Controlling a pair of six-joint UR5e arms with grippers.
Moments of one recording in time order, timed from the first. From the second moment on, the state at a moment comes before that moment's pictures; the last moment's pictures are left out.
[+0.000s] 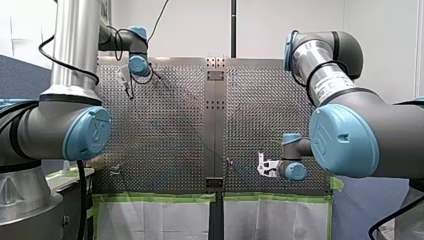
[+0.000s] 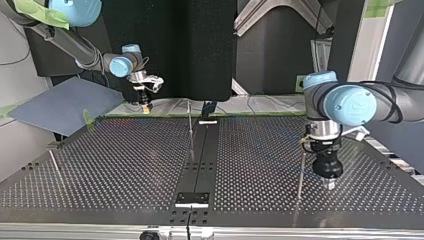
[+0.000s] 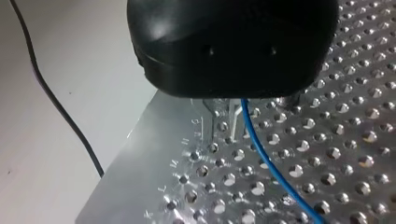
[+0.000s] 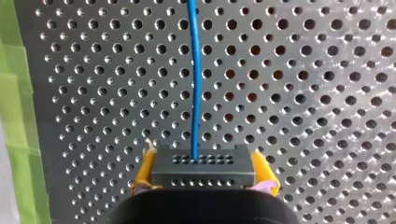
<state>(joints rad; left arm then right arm) -0.01 -1.69 -1.63 -2.81 -1.77 -1.96 1.84 -0.62 1.64 -0.88 1.35 1.56</state>
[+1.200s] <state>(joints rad) -0.02 -1.78 -1.80 -2.61 -1.64 -2.10 1.85 -0.62 1.64 -0.89 1.35 1.56</state>
